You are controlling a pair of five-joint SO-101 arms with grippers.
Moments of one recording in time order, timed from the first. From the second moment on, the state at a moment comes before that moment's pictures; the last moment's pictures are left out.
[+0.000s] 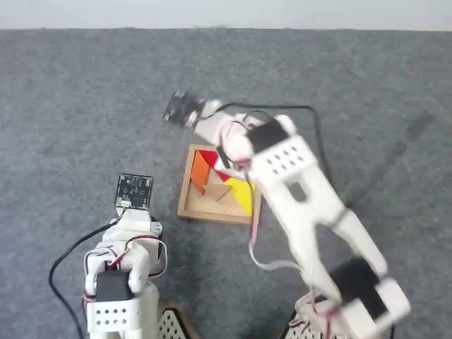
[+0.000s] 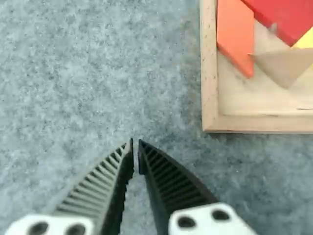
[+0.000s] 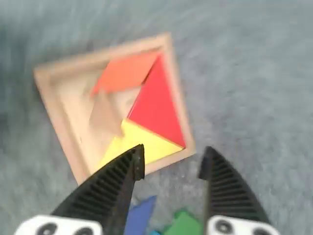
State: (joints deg) left arm -9.7 -103.2 97.1 72.0 -3.9; right arm -34.1 -10.5 9.4 68.5 32.0
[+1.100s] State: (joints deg) left arm -9.7 -103.2 97.1 72.0 -3.9; right arm -37.0 -1.5 41.1 37.9 21.2
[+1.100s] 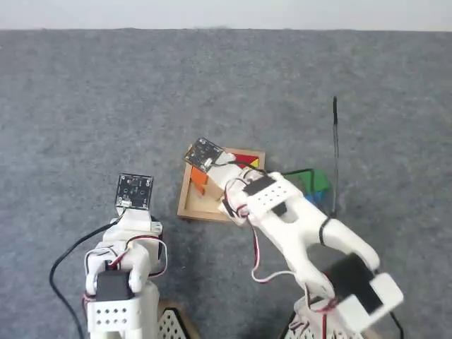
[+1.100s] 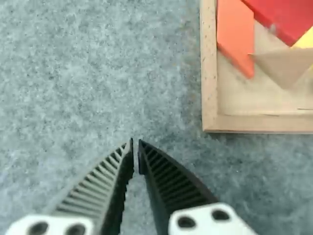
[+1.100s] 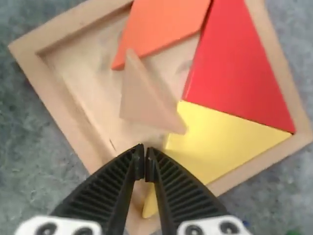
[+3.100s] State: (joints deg) left arm -9.7 -103.2 97.1 72.0 -3.9; right arm -41.4 7.7 26.3 41.8 16.4
